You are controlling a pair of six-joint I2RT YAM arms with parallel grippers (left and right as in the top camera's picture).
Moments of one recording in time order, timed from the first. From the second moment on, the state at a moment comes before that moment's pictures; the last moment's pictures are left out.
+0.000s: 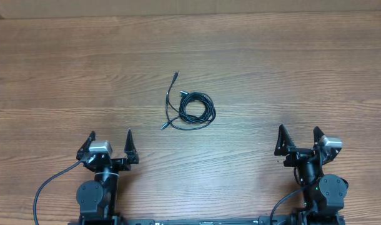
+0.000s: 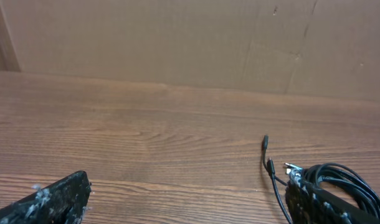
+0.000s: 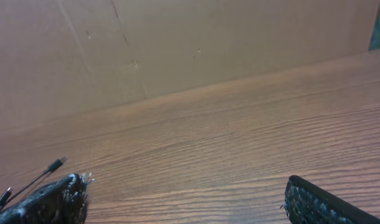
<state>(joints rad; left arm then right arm) 0.03 0.01 0.01 -0.08 0.02 -0.09 -0.04 0.01 0.06 -0.14 -0.07 0.23</state>
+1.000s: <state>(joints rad) 0.03 0.01 0.08 -0.25 0.02 -0.10 -0.04 0.01 0.09 -0.24 -0.07 0.28</state>
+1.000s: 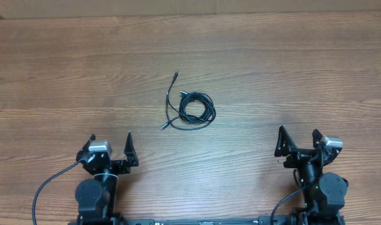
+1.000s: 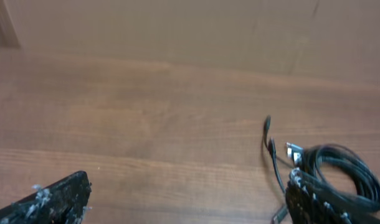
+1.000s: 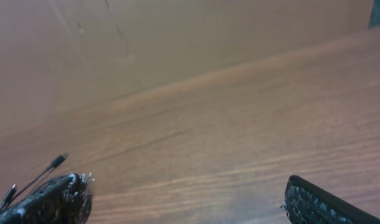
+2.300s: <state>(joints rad) 0.03 0.99 1.03 -0.87 0.19 -0.13 -0.04 1.02 1.06 -0.98 -0.20 0.28</state>
